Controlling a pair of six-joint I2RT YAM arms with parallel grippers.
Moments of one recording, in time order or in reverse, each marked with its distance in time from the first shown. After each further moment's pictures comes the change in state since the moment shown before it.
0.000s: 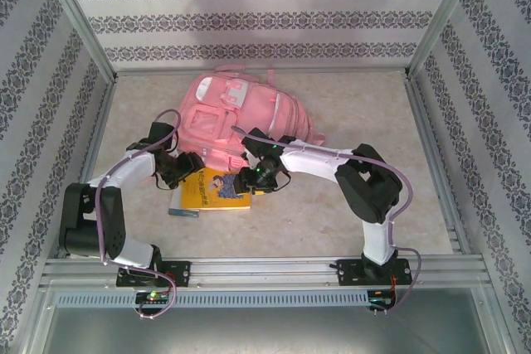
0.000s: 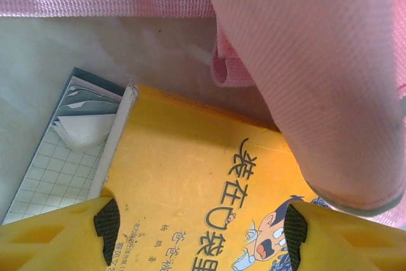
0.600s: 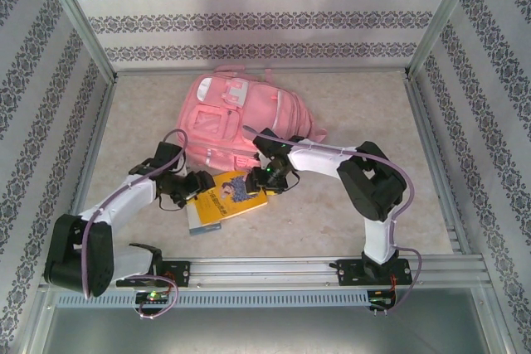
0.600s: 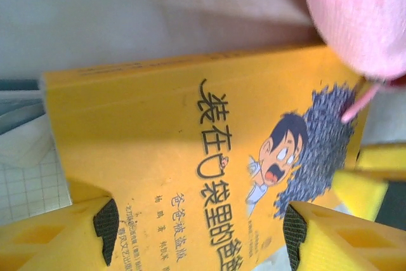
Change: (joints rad) left arm -0.153 -0.219 -0.204 0.035 0.120 -0.079; right arm -0.081 -0.027 -0.090 0.006 0.024 0.000
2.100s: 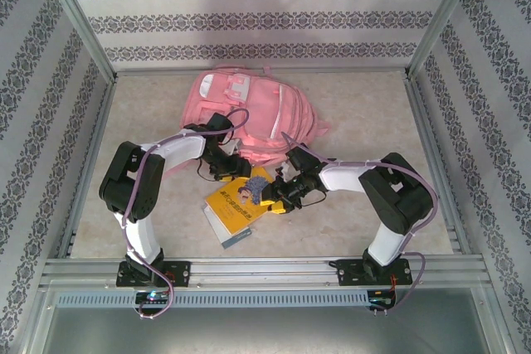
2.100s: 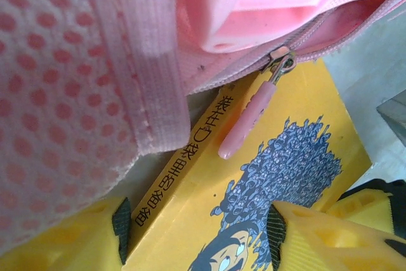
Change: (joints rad) left arm -0.201 0.600 0.548 -0.127 0.075 0.322; right arm -0.109 -0.181 -0.448 0.441 -0.441 0.307
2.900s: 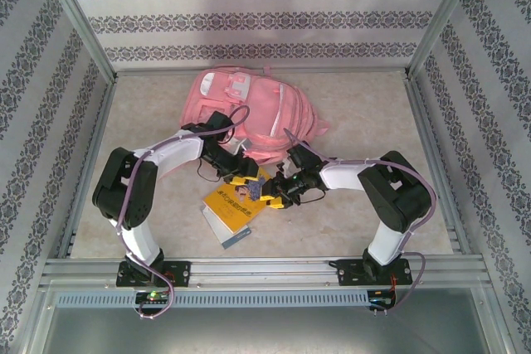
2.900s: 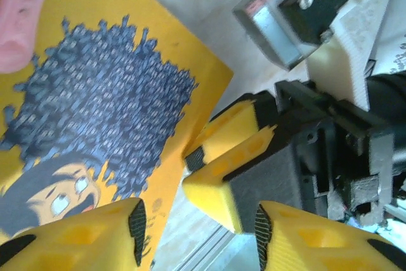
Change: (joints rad) left arm -0.014 -0.087 -0.010 -0.034 0.255 -0.019; right arm -0.031 0.003 0.000 0.060 0.045 0.024
